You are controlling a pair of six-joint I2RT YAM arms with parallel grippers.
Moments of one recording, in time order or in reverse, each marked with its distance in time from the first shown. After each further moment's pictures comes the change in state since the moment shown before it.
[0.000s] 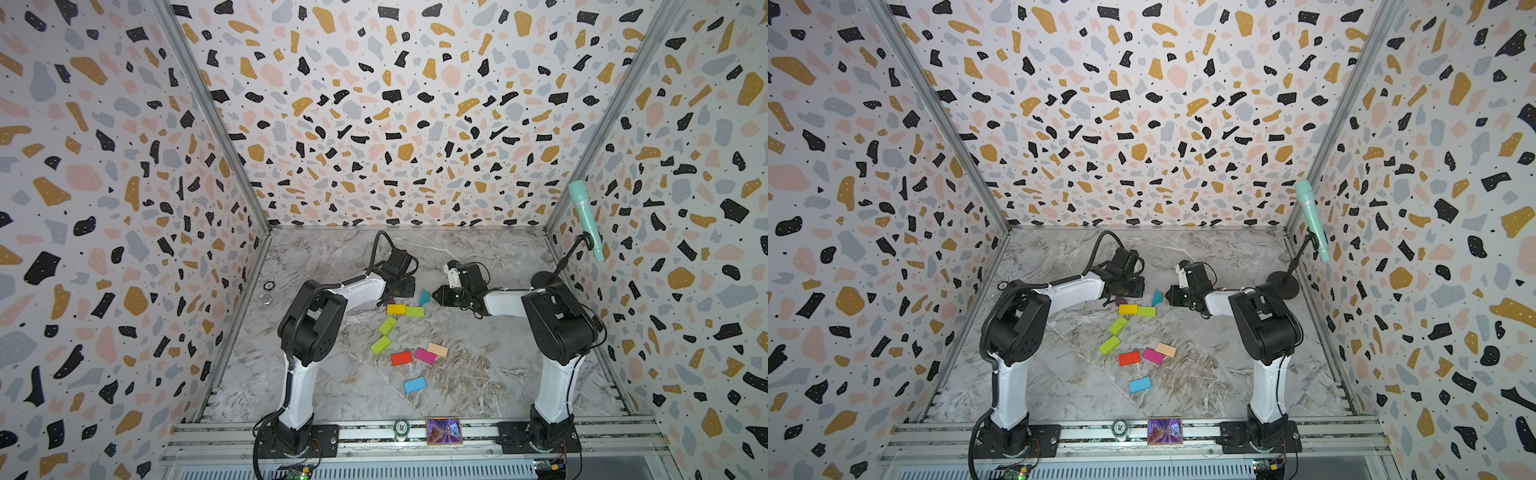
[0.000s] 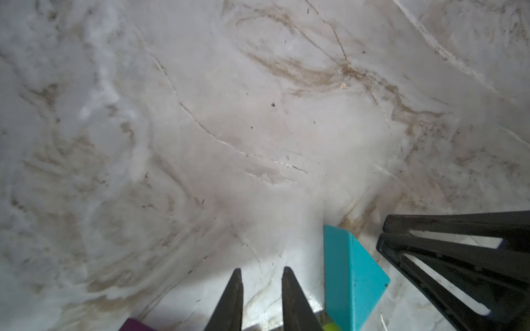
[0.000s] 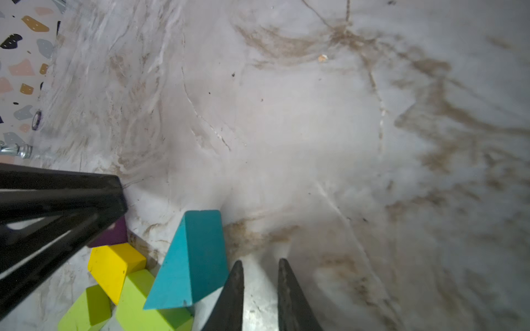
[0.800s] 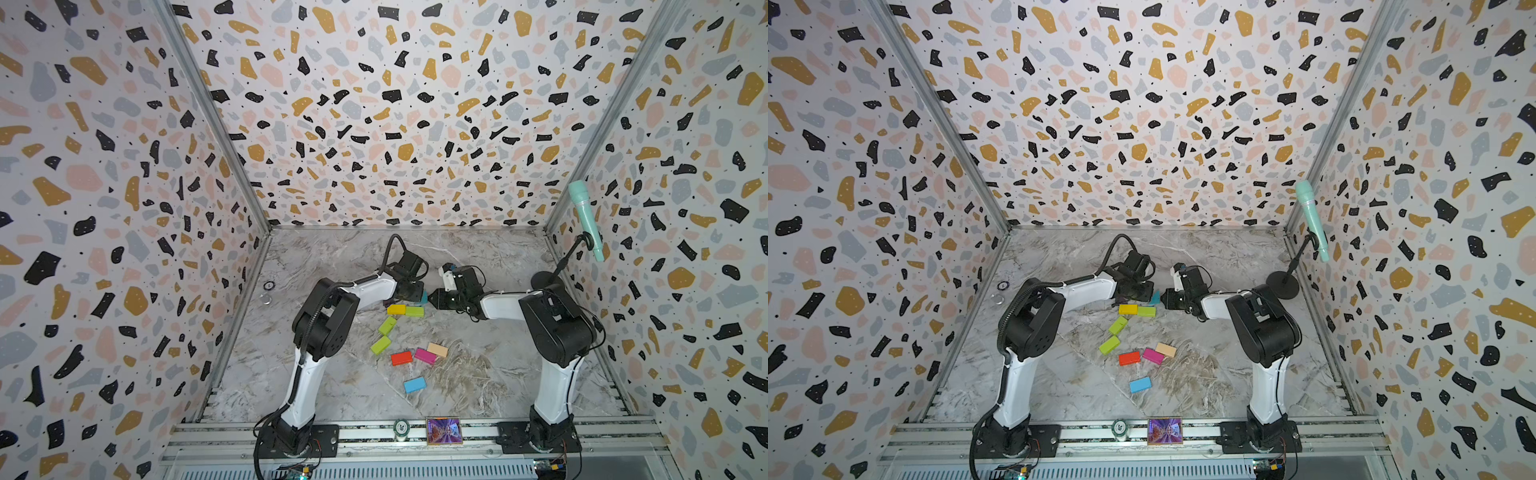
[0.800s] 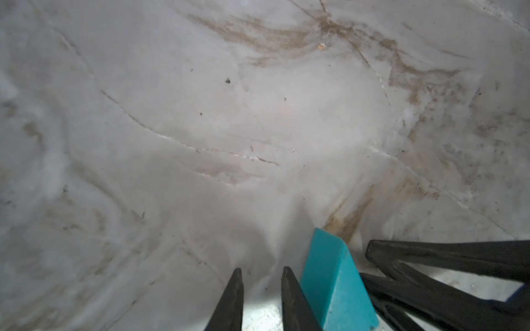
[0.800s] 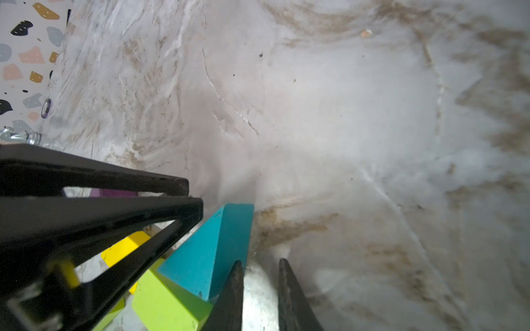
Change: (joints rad) left arm -0.046 0.095 0.109 -0.059 0.000 0.051; right arm 0.038 -0.012 -0.025 0.023 0.008 0.016
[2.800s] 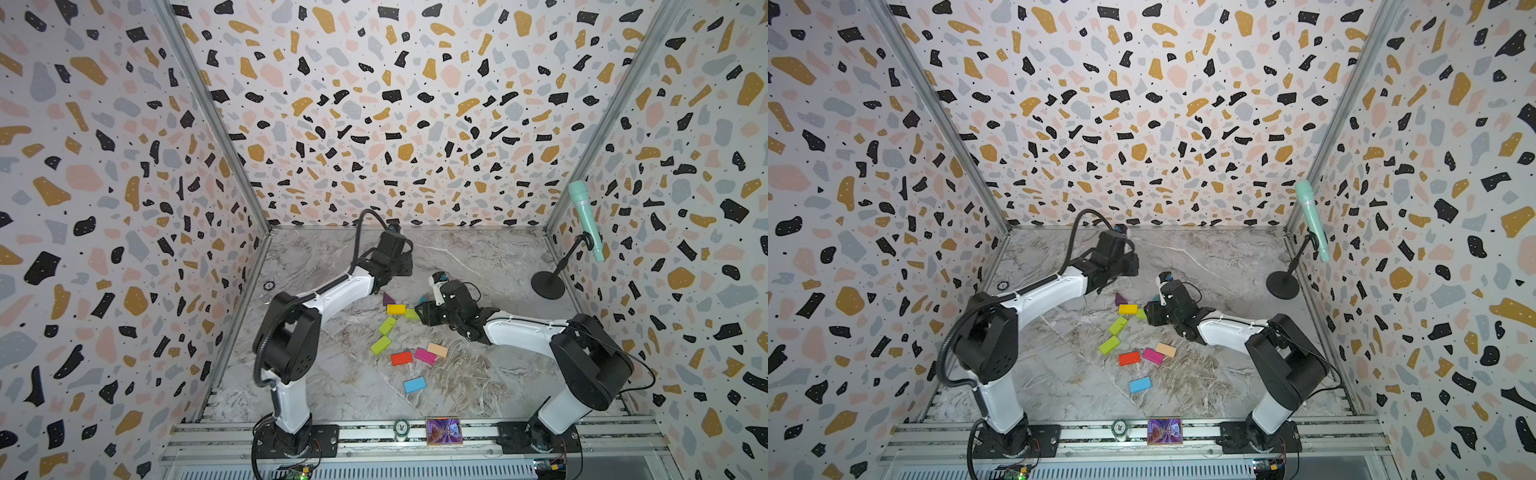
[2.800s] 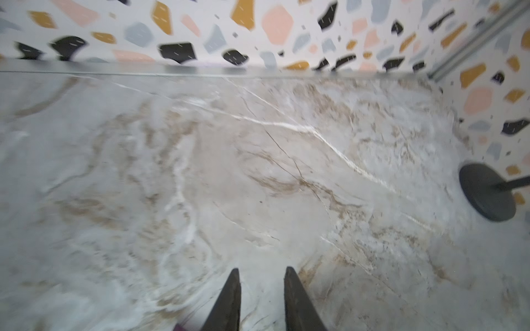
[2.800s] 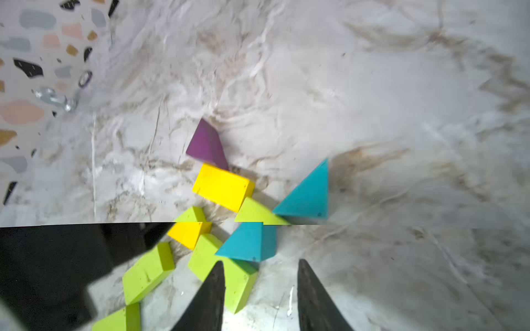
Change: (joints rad) left arm 0.105 -0.367 -0.175 0.174 -0.098 -0.104; right arm 0.281 -0.302 -0.164 -0.084 0.298 0.042
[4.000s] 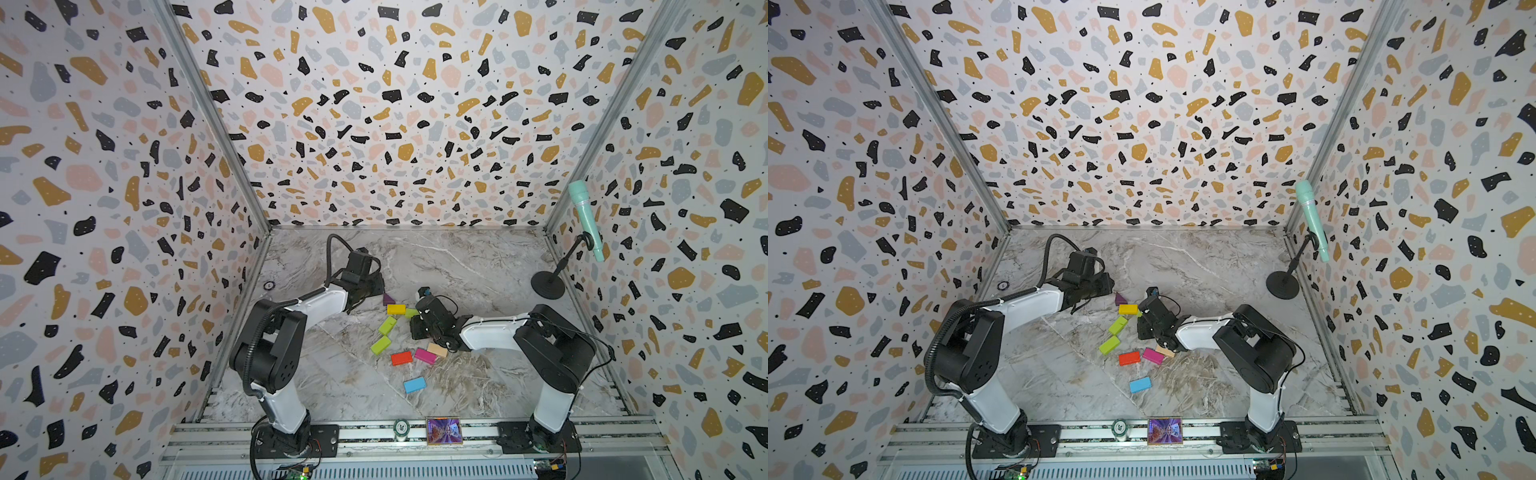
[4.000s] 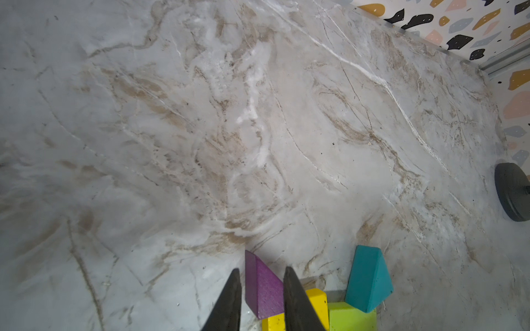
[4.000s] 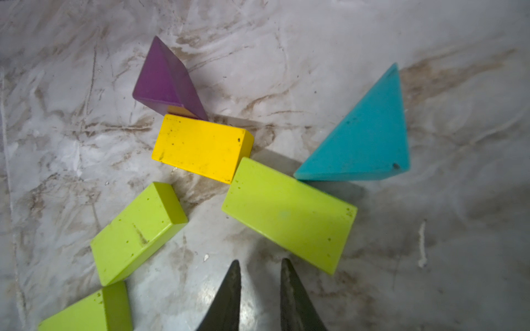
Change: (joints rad) left arm 0.127 -0.051 -0.305 0.106 0.172 -0.067; right arm 0.087 0.188 0.062 0.016 0.117 0.127
